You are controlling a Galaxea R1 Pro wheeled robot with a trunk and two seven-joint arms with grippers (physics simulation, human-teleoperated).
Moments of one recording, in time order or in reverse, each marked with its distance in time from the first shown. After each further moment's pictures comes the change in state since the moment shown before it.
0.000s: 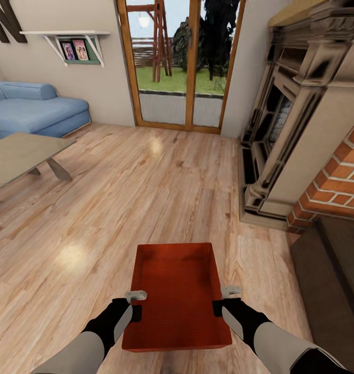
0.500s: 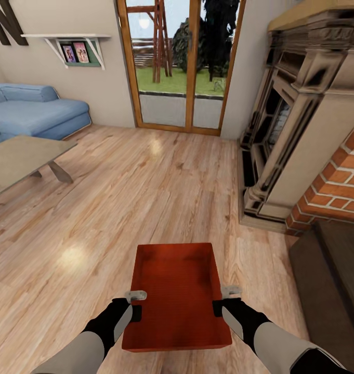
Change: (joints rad) left arm 0.000 0.000 0.000 -0.001 0.000 0.002 0.001; right arm 0.000 0.000 0.000 0.000 -0.001 0.001 0.000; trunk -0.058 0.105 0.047
